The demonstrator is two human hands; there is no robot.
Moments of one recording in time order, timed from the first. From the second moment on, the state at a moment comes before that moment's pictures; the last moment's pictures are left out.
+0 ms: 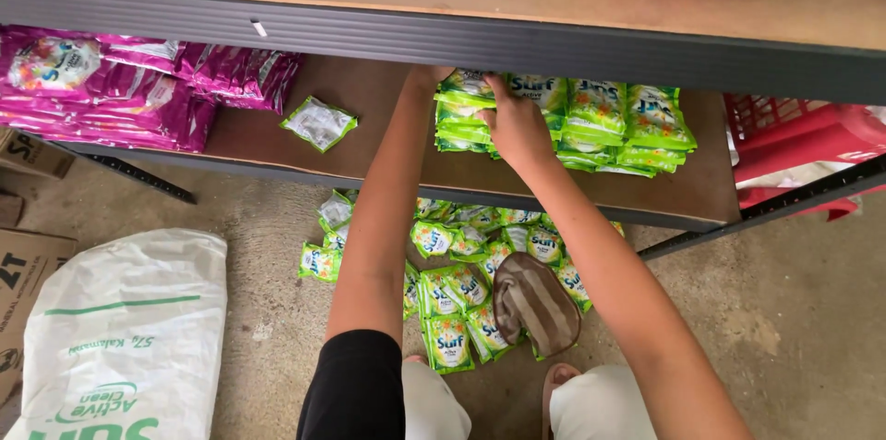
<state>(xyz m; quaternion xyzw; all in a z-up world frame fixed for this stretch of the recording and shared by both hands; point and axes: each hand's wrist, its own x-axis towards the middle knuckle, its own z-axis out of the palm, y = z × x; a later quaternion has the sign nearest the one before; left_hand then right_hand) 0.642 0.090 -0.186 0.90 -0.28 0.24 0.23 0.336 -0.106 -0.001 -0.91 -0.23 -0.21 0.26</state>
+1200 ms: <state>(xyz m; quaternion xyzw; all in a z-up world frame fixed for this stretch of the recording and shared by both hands) 0.041 -0.108 -0.094 0.79 -0.39 -0.07 0.46 0.202 -0.262 -0.271 -0.62 0.23 -0.03 0.75</state>
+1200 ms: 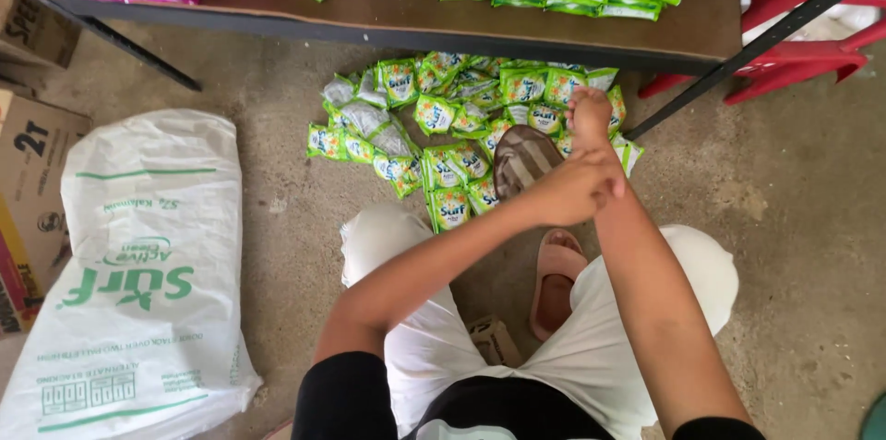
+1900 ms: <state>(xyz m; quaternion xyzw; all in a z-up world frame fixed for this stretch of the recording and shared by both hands) 0.123 0.076 -0.056 0.43 0.14 -0.08 0.89 -0.061 -0.102 -0.462 -0.92 0.13 -0.10 0.35</state>
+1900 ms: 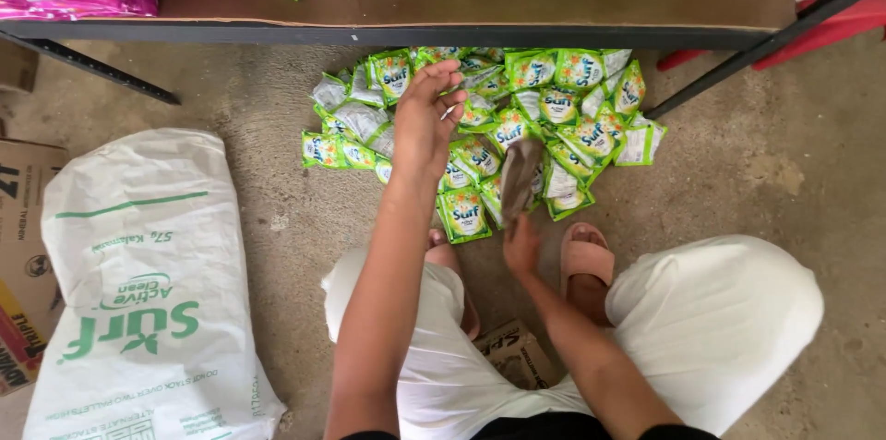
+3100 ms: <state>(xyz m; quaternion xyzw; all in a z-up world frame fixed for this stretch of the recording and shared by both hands) 0.134 0.050 -0.051 0.42 0.09 -0.10 0.90 0.174 -0.260 -0.351 -0.87 0.17 -0.28 0.36</state>
